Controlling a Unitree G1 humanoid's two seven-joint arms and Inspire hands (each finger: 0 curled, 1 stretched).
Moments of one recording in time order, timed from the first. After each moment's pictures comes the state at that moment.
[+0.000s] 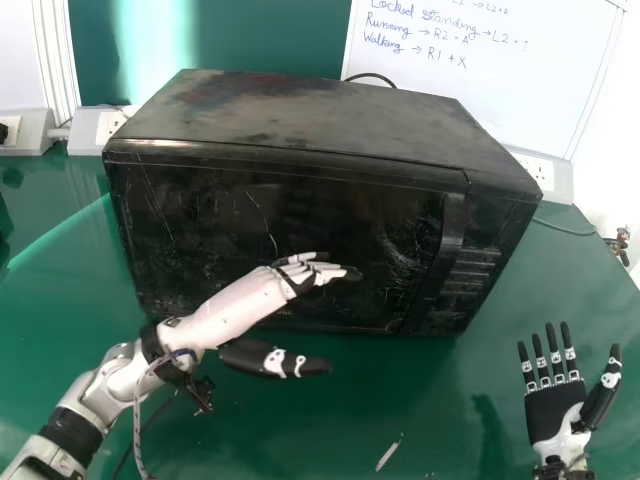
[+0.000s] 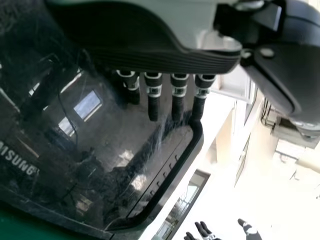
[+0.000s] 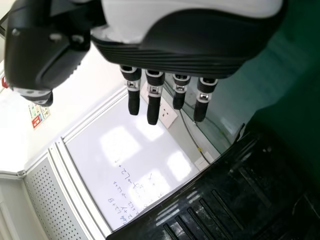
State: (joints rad) left arm -0.58 0.35 -0.18 0.54 0.40 -1.01 -0.08; right arm -0.01 -0.32 -0.70 -0.04 1.01 0.35 0.33
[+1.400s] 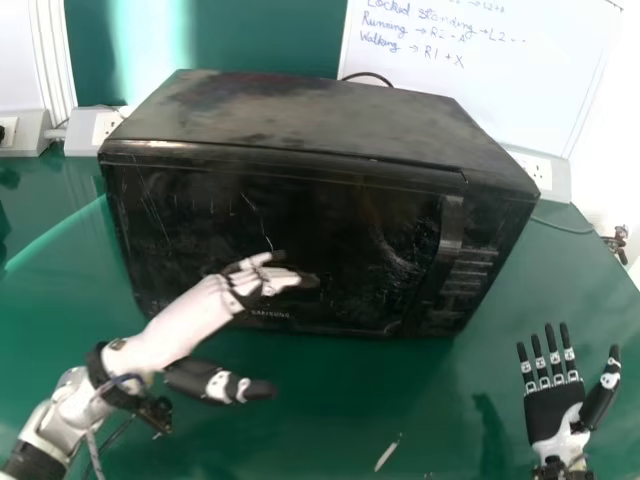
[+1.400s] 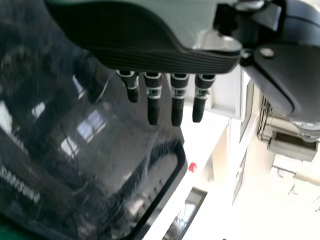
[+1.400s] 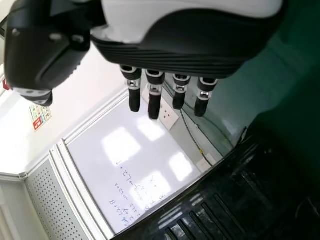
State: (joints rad) left arm -0.36 0.44 -0.11 0.27 0.29 -1.00 -0.12; right arm -0.02 -0.32 -0.70 -0.02 1.01 0.35 0.34
